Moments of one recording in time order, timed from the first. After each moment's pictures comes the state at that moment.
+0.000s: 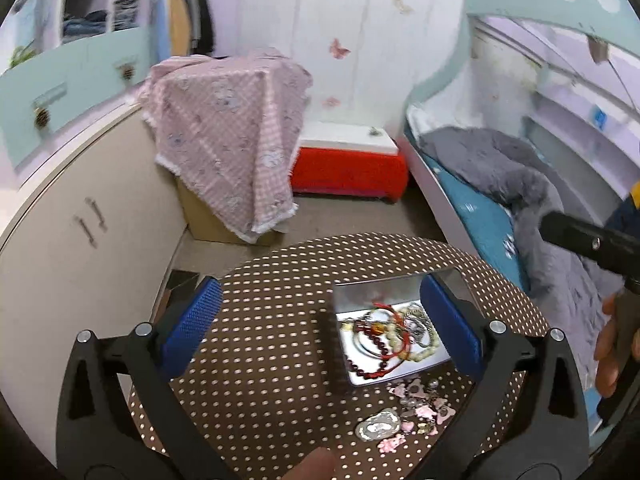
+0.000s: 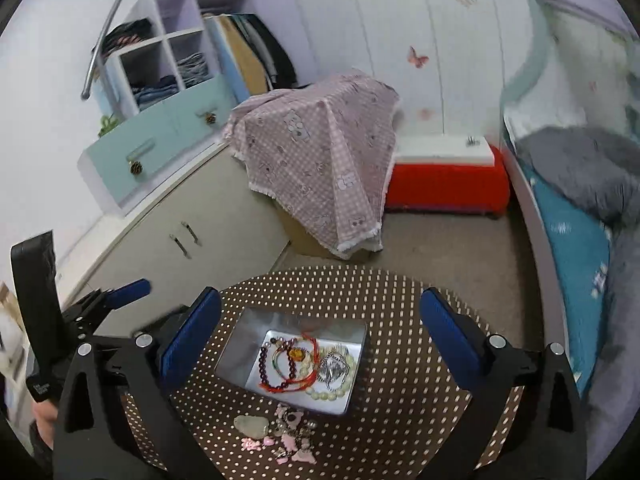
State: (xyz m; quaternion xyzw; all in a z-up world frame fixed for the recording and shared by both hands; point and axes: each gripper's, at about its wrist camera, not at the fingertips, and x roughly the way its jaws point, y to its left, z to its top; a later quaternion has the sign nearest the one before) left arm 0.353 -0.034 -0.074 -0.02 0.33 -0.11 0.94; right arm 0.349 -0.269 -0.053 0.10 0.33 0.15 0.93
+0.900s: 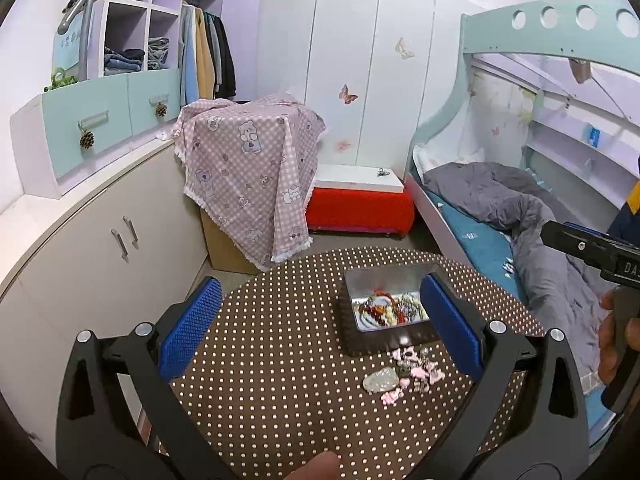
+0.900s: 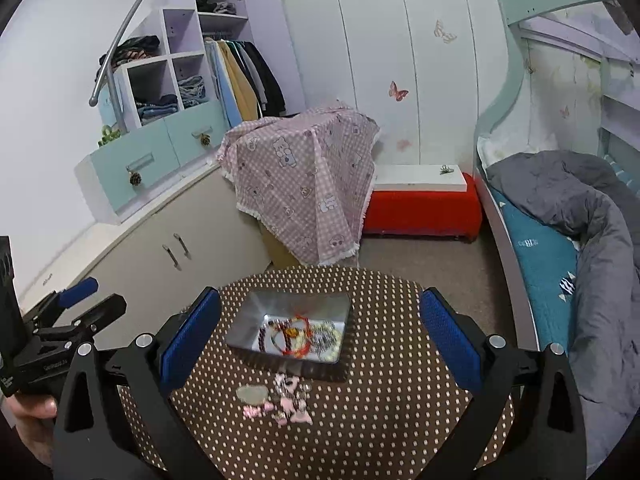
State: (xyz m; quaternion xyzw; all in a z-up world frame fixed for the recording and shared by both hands) left arm 0.259 -0.015 -0.045 -0.01 0.26 -0.09 0.96; right arm 0.263 -0.264 -0.035 0.06 0.28 0.11 0.95
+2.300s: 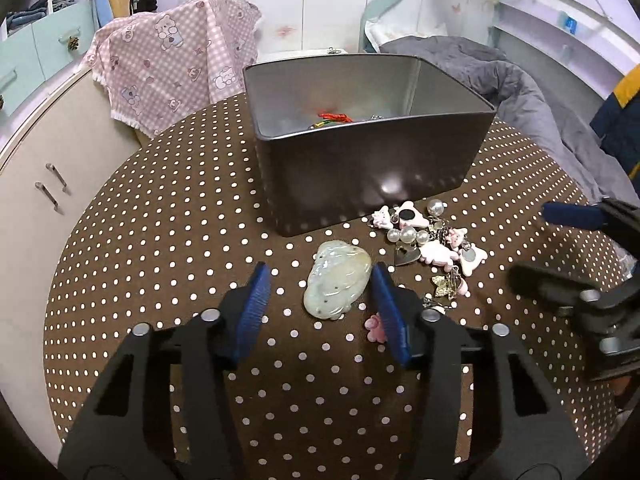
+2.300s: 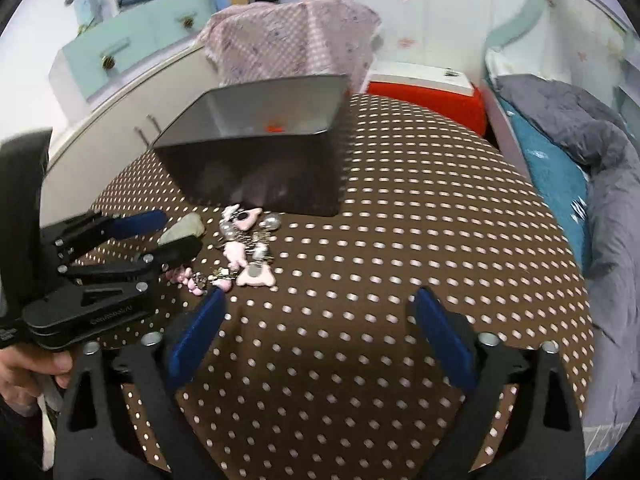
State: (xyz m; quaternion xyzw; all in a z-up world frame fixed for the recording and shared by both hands) left arm 0.312 -0.079 -0.193 0.08 0.43 -0.17 0.88; right arm 0.274 -0.228 -0.187 0.00 0.44 0.12 0.89
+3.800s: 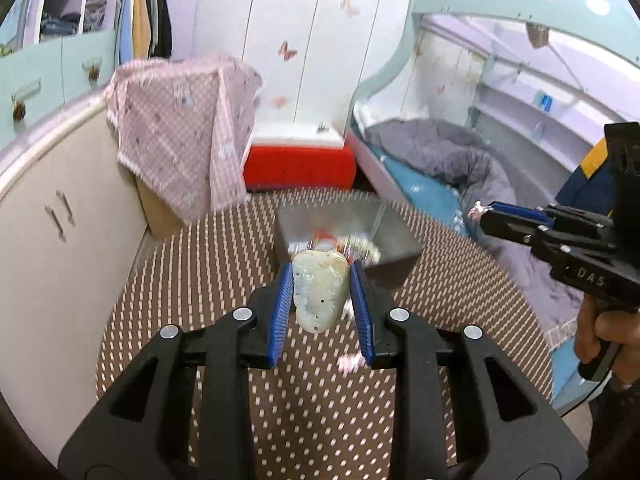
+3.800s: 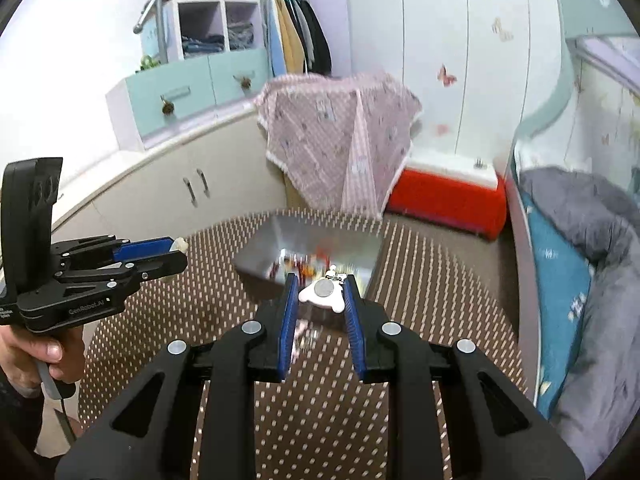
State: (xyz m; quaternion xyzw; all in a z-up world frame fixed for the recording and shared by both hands) left arm 0.280 -0.040 -0.081 -0.01 0.31 -0.21 0.93; right arm 0.261 -0.238 -0.066 -0.03 0.30 0.19 0.94
